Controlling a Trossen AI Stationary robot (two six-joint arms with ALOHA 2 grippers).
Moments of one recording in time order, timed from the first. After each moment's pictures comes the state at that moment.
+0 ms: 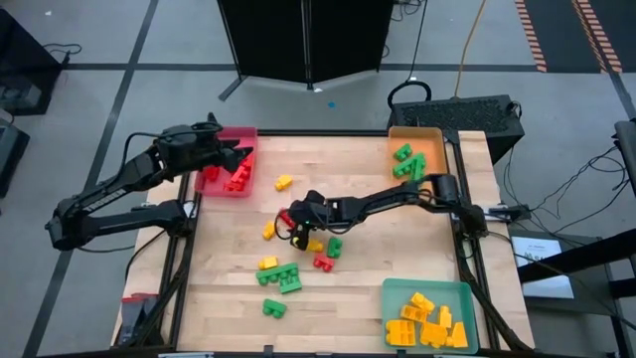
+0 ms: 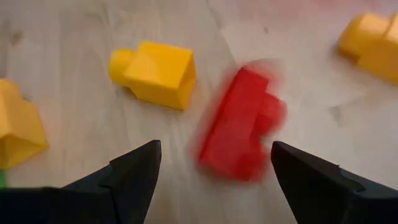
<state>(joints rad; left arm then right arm) 0.56 0.70 0.77 -0.44 -0.02 -0.56 0.02 2.18 1.45 -0.05 0.16 0.32</state>
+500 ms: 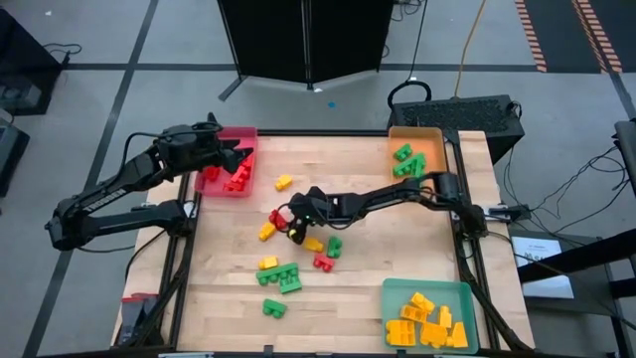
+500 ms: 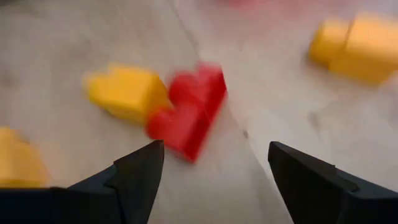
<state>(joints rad) 0.56 0.70 0.77 -0.44 -0.01 -0.54 0.00 2.17 1.45 -0.03 0.18 0.42</state>
